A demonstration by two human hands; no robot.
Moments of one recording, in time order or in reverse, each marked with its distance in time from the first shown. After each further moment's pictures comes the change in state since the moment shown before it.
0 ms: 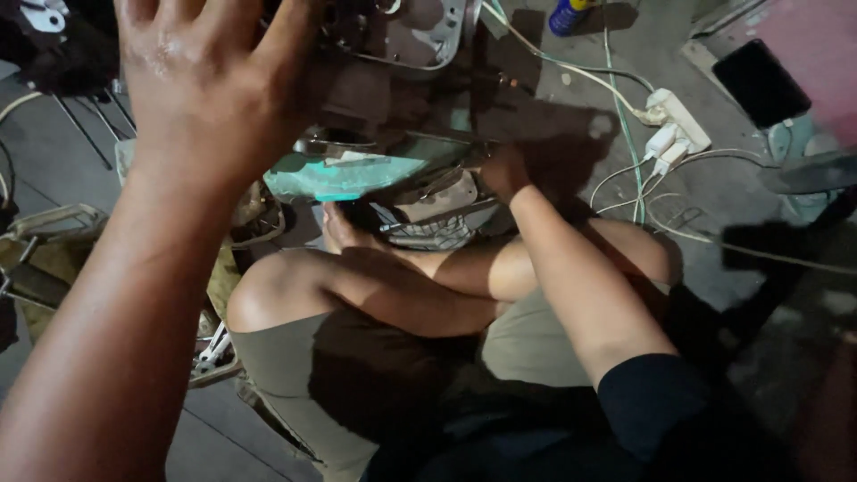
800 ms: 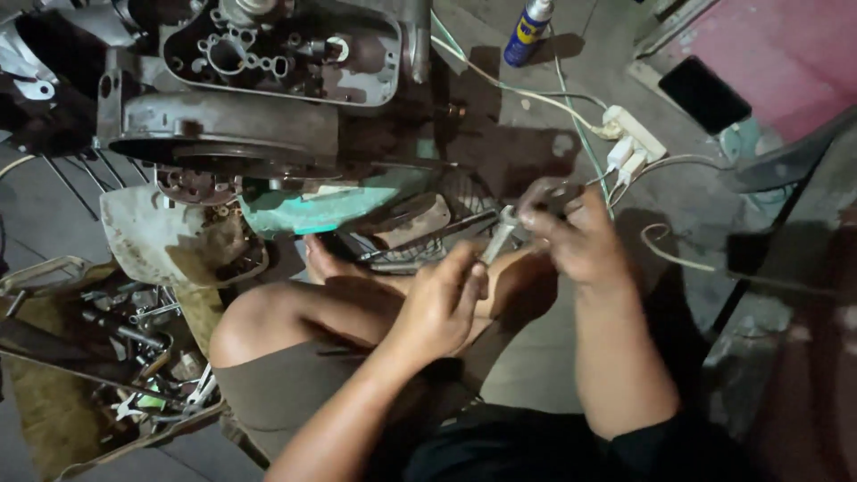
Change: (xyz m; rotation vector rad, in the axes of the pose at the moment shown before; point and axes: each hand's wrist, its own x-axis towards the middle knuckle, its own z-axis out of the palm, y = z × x) left_hand -0.028 0.229 -0.023 -1.465 -0.344 -0.682; right_hand -0.182 -0.254 -0.190 0.702 0.282 -0.070
